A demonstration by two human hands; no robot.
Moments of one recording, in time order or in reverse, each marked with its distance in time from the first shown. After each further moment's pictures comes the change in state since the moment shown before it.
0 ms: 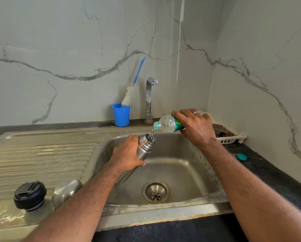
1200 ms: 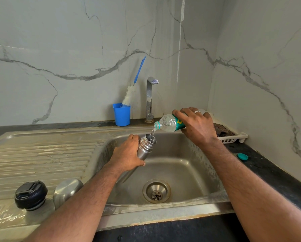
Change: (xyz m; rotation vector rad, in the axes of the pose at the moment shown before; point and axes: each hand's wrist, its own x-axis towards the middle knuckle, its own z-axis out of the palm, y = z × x) left_hand 0.000 0.000 -0.001 0.002 -0.006 -0.004; right_hand 0.002 0.002 0.004 -0.001 0.019 -0.004
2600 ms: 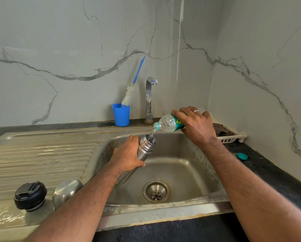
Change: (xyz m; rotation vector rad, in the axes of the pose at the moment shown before) left_hand -0.001 0.001 0.000 0.021 -0.007 0.008; right_hand 0.001 0.001 0.002 0.004 0.004 -0.002
